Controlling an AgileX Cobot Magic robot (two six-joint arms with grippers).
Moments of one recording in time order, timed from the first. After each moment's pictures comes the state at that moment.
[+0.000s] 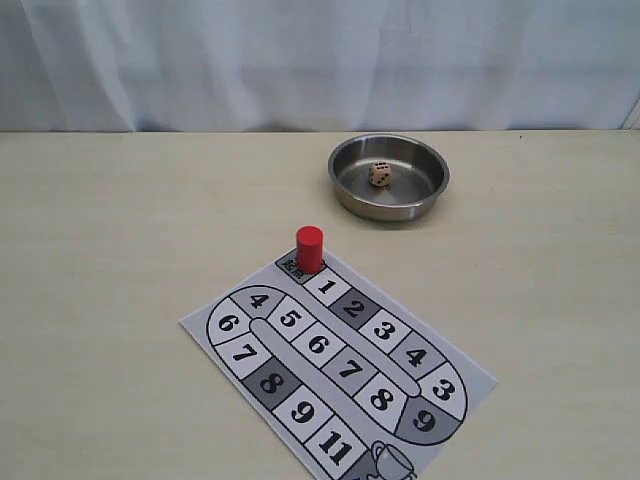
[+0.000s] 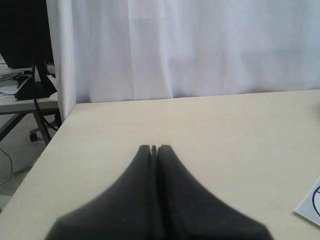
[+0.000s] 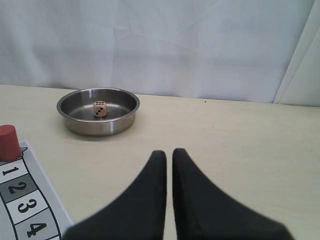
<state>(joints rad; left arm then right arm) 0.02 0.00 0.01 0.02 0.20 0.07 0.02 0.00 0.00 0.04 0.21 -0.12</state>
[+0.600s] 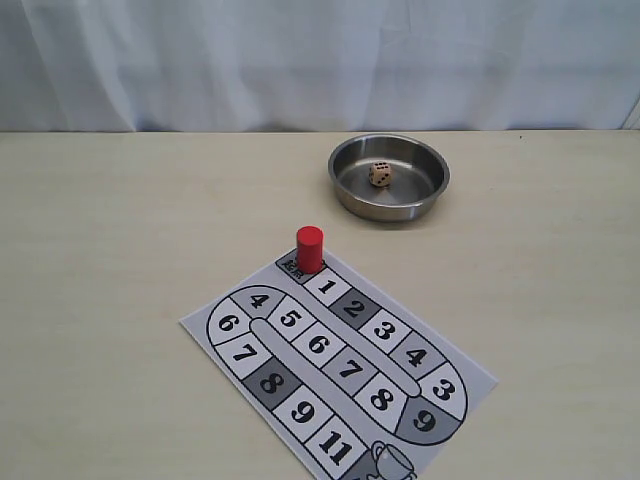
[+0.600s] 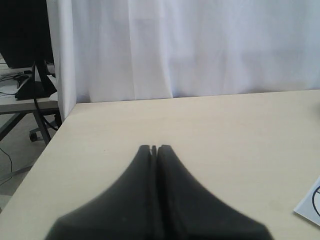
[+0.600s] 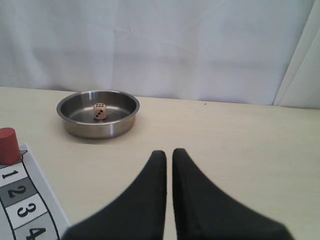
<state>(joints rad) 0.02 0.00 0.01 0.02 0.20 0.07 0.02 0.00 0.00 0.04 0.20 -0.12</state>
